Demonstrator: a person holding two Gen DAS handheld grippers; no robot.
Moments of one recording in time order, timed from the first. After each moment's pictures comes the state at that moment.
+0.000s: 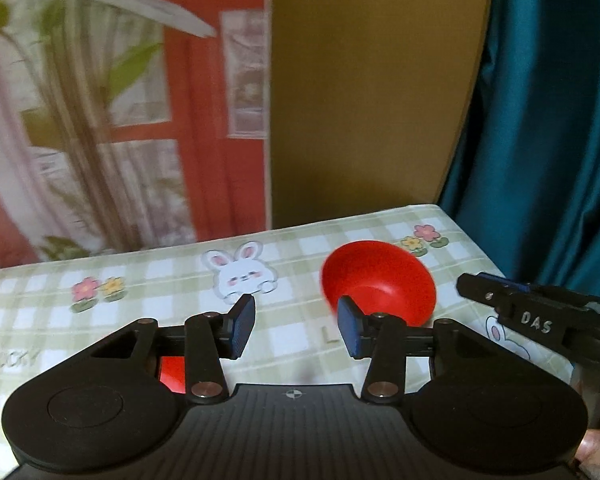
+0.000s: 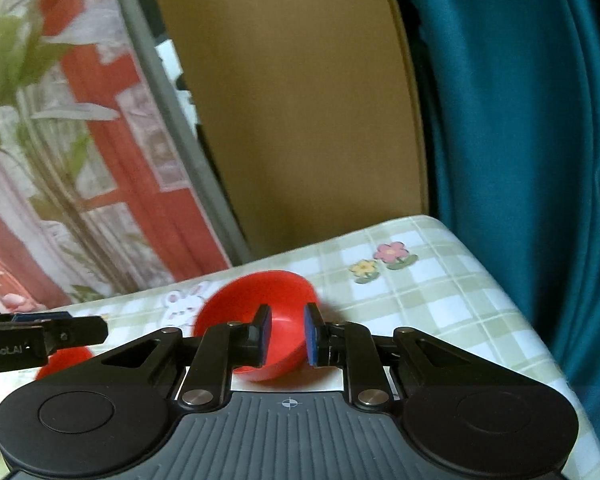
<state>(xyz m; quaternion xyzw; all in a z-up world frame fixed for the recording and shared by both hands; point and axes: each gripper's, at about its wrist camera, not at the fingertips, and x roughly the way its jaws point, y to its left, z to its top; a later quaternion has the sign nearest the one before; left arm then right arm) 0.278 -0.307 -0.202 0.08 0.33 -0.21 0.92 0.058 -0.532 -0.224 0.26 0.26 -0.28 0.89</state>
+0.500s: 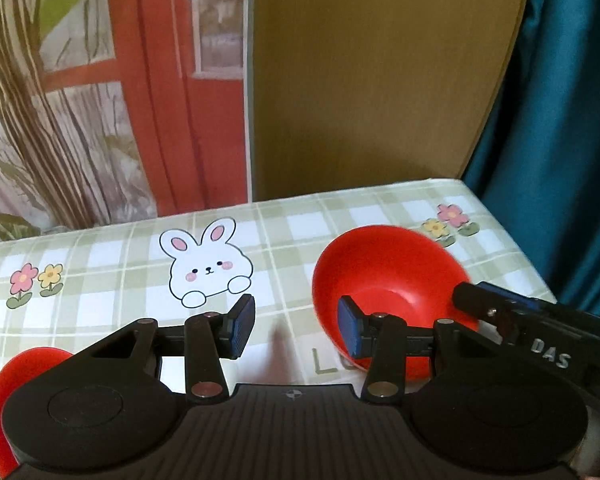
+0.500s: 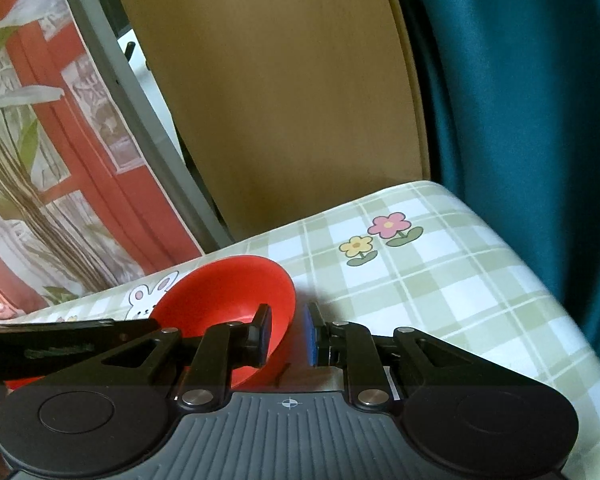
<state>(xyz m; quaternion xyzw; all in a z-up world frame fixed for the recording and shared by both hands) 0.340 -0.345 -0.262 0.07 0.38 -0.21 0.90 0.089 -0.558 -0.271 0.29 0.27 -0.28 0.87</state>
